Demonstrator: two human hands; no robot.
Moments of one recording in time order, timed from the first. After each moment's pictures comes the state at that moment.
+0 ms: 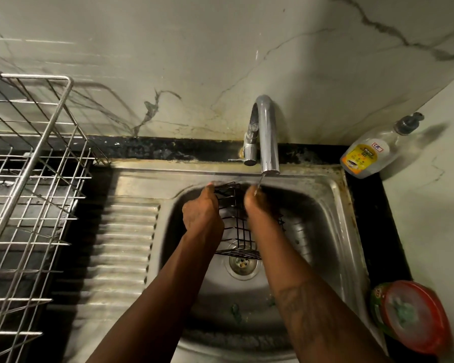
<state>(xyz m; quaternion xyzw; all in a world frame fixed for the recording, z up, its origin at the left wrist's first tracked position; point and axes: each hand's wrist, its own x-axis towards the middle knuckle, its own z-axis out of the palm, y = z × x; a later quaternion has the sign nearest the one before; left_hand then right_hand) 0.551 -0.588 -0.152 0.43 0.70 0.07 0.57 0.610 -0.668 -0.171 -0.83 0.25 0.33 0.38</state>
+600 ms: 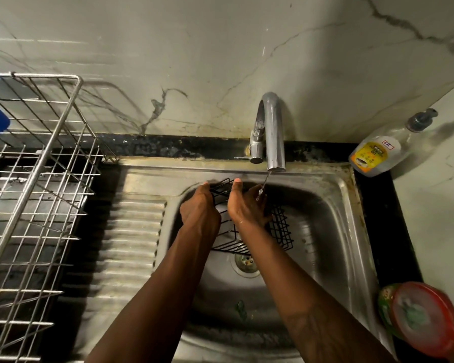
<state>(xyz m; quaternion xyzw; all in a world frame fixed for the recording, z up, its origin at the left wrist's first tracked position) 0.550 -0.570 -0.180 0.31 0.69 0.13 0.64 0.581 -0.654 -0.161 -0.88 0.07 0.33 0.33</state>
